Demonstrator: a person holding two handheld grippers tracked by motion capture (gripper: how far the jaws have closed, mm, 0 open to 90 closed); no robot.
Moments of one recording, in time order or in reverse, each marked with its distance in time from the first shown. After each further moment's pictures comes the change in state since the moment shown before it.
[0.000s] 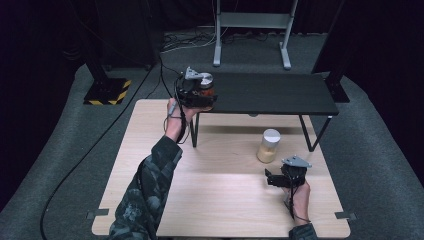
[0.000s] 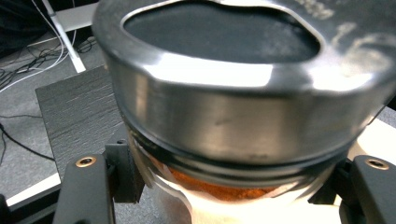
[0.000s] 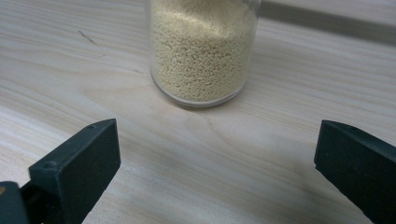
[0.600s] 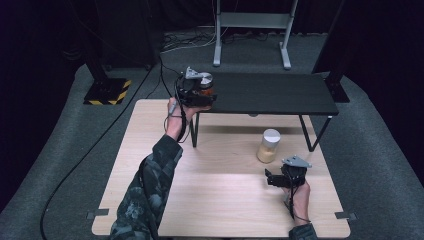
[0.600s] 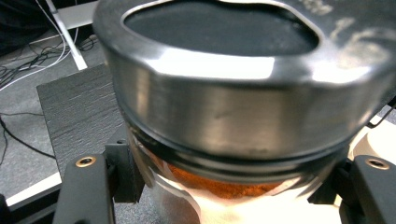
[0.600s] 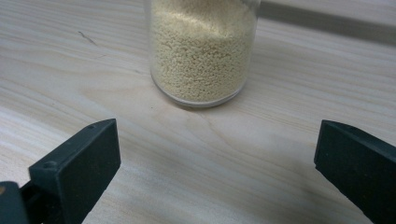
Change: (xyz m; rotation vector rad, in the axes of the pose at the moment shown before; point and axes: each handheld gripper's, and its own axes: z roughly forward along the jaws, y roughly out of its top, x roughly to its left) left arm 0.004 -0.001 0.005 0.008 0.004 -0.001; right arm 0.000 0.000 0.000 -0.002 0.000 0.001
